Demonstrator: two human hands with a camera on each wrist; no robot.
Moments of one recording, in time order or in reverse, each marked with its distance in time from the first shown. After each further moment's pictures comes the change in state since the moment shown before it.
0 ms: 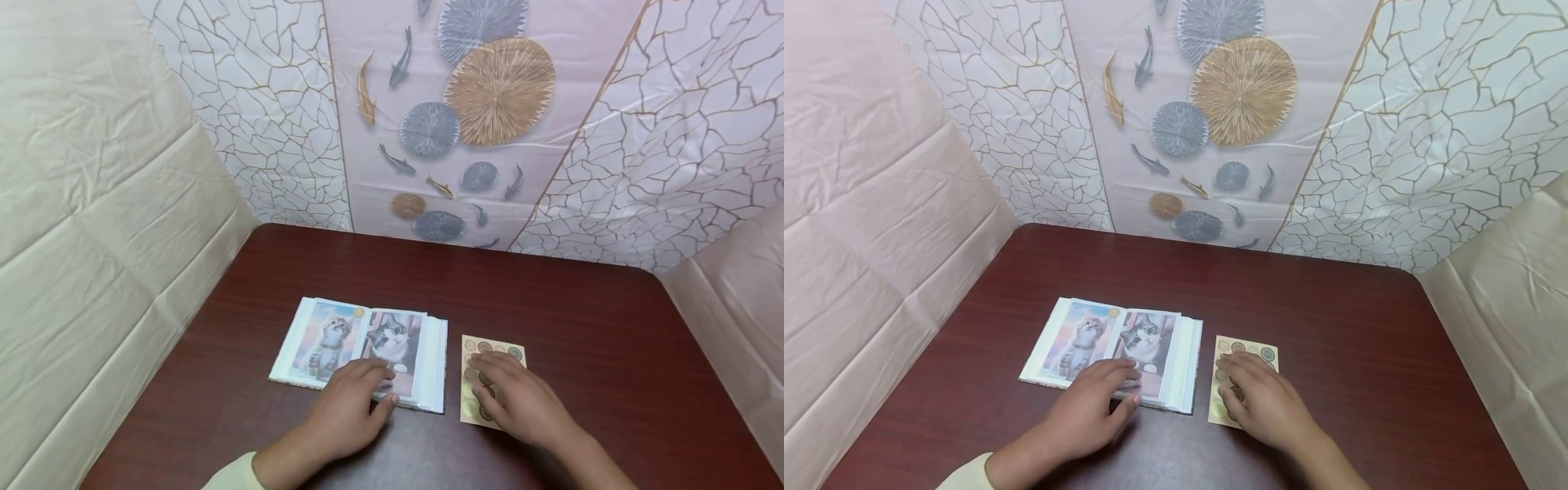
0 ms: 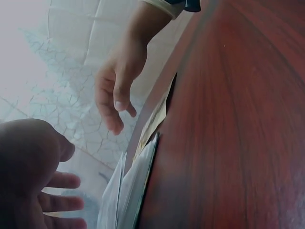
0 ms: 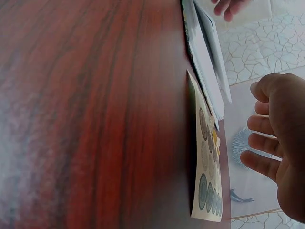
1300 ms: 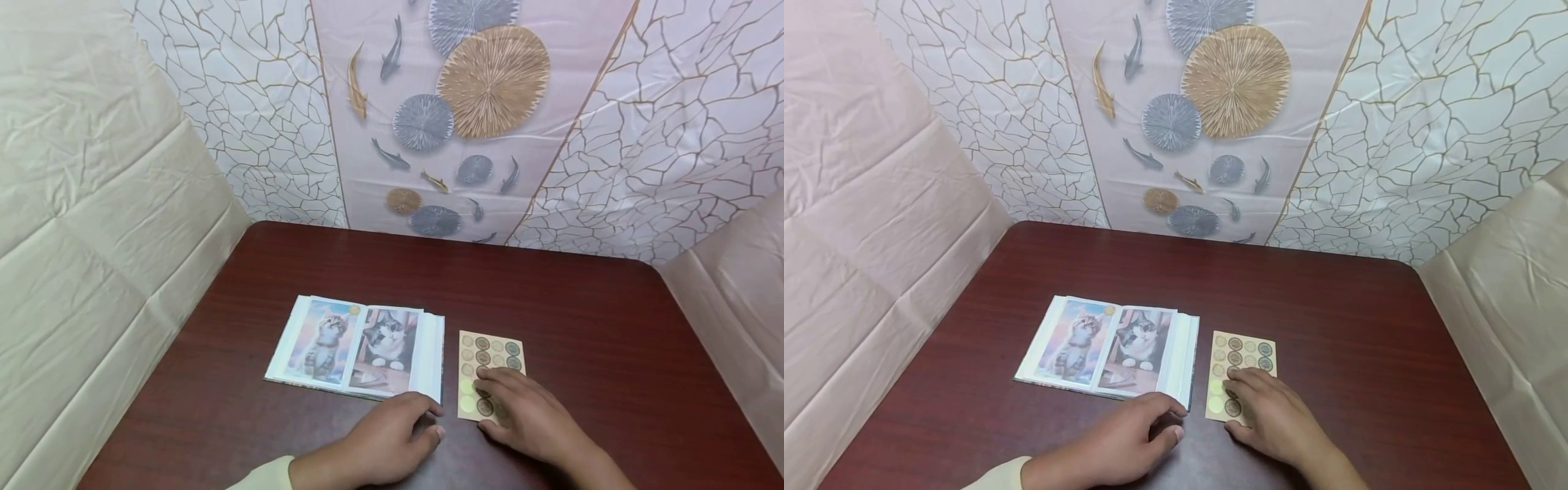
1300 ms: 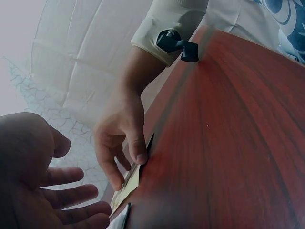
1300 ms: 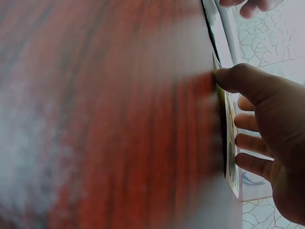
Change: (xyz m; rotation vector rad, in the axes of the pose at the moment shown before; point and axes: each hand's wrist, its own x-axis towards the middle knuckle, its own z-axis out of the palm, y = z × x) left_hand 0.007 0.050 0.024 -0.381 -0.239 0.036; right_hand -0.031 0.013 0.008 -0.031 -0.087 -0.047
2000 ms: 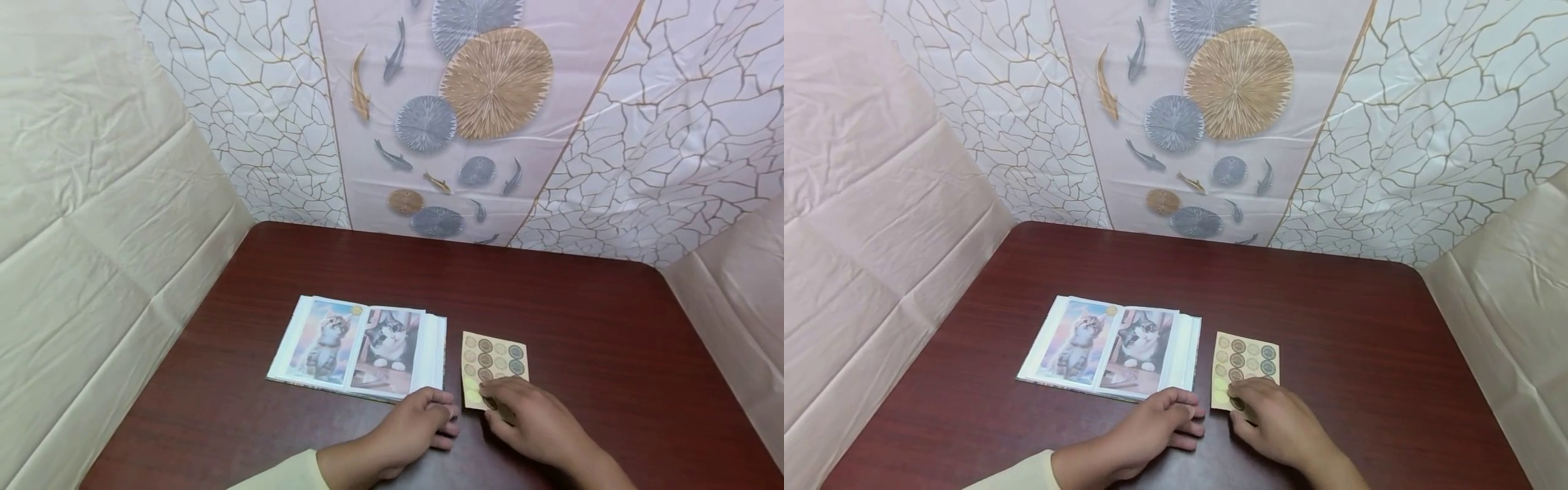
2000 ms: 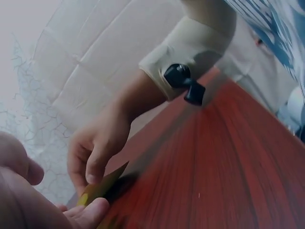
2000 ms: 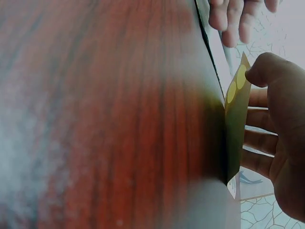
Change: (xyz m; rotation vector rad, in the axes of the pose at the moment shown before) left_hand 0.026 0.007 0.035 -0.987 0.071 -0.465; right_hand 0.001 -0.004 -0.004 0.042 0.056 0.039
